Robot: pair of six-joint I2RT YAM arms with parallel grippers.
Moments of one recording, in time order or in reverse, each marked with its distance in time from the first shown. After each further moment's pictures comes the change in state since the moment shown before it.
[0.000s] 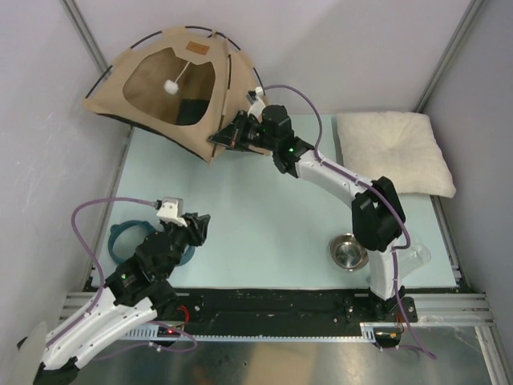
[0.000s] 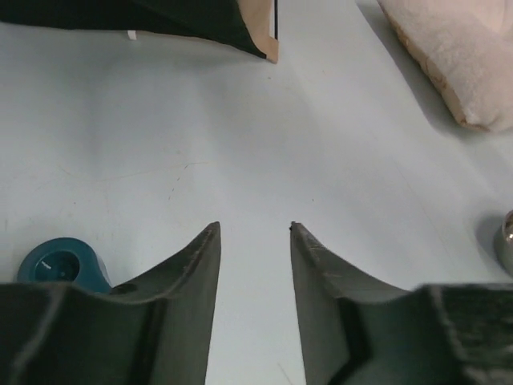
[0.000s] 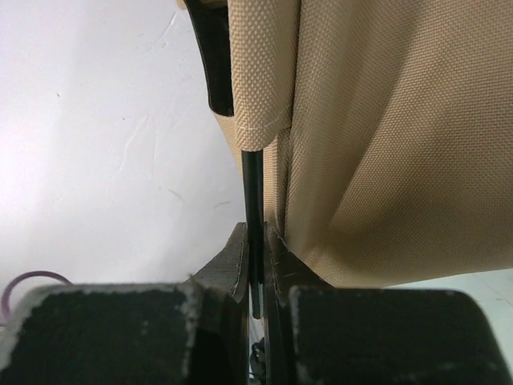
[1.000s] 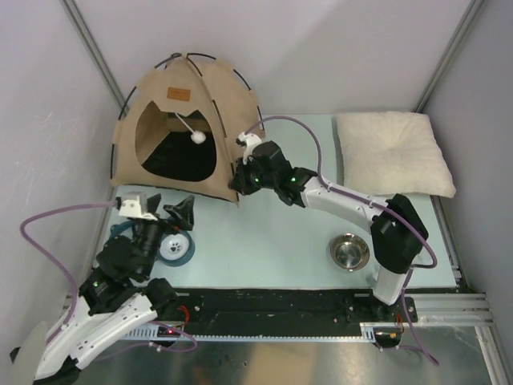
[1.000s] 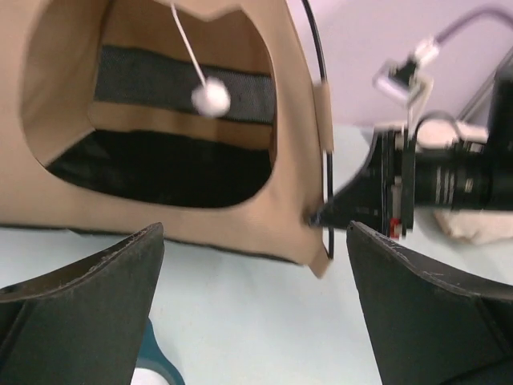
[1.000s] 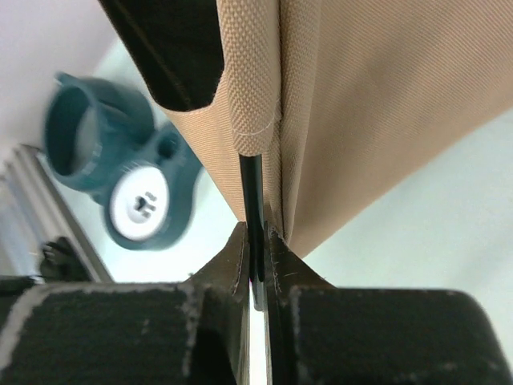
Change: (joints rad) left arm 0.000 -0.028 0.200 0.027 -0.148 0.145; right arm 0.150 -0.219 -0.293 -0.332 0.268 -0.567
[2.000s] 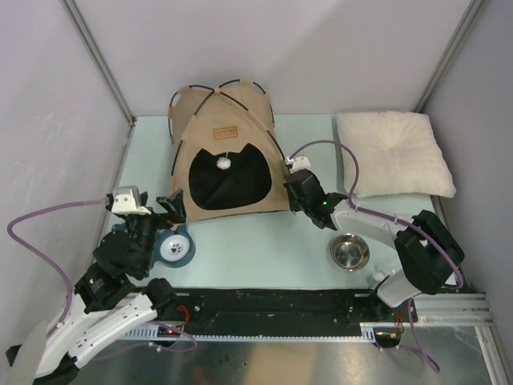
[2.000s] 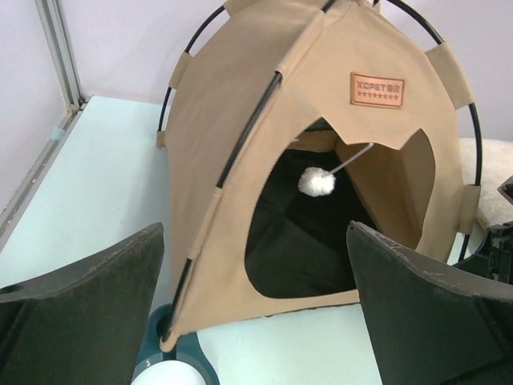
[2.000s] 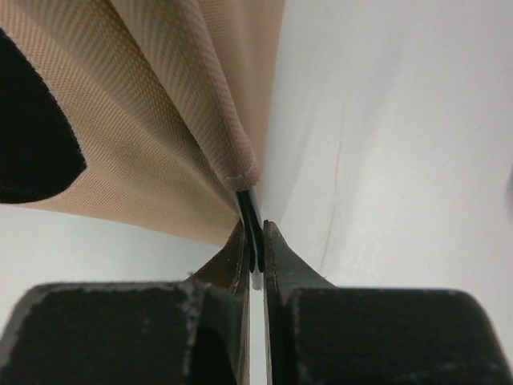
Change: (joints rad) left arm 0.000 0.039 0.092 -0.038 -0.161 0.029; right arm -0.101 -0.256 -0.510 0.012 0.495 -0.114
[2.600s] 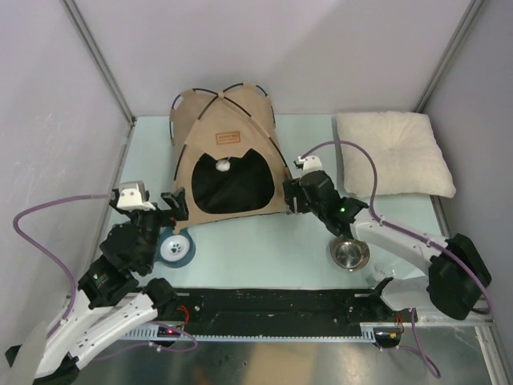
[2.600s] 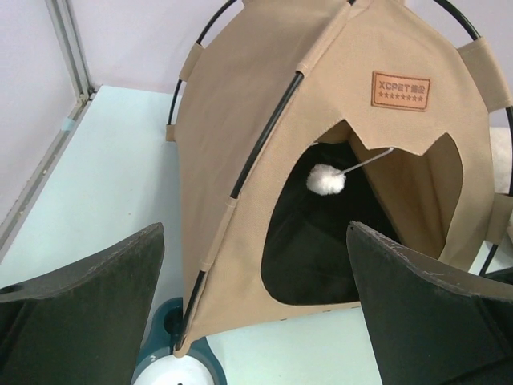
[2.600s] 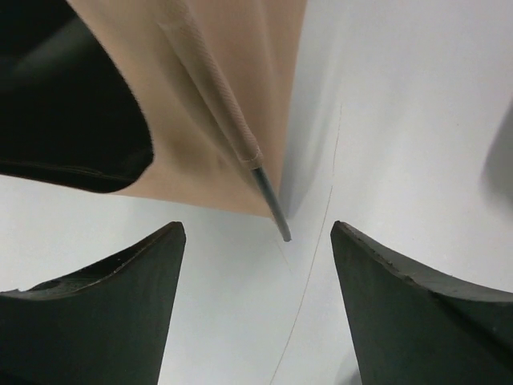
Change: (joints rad) left arm 0.027 0.055 0.008 -0.018 0.011 -0.013; right arm 0.013 -0.183 -0.060 -0.071 -0.014 0.005
